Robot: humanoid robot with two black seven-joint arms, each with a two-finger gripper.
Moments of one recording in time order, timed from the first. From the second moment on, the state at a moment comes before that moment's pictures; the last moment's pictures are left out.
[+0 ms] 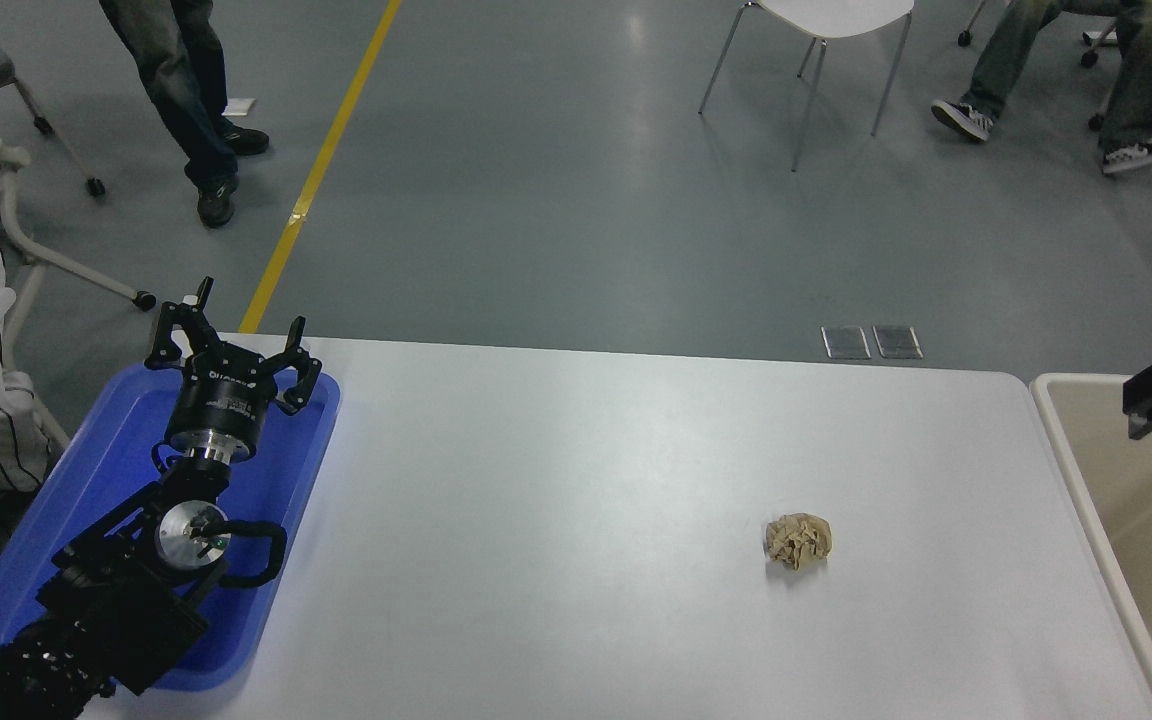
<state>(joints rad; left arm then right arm) -0.62 0.18 -0.87 -0.41 -0.09 -0.57 -0.51 1.98 -0.76 -1.22 1.16 -0.47 0.74 -0.19</state>
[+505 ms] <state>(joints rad) -0.62 0.18 -0.87 -0.41 -0.09 -0.57 -0.51 2.27 -0.55 -1.28 1.32 -0.35 0.78 -0.19</state>
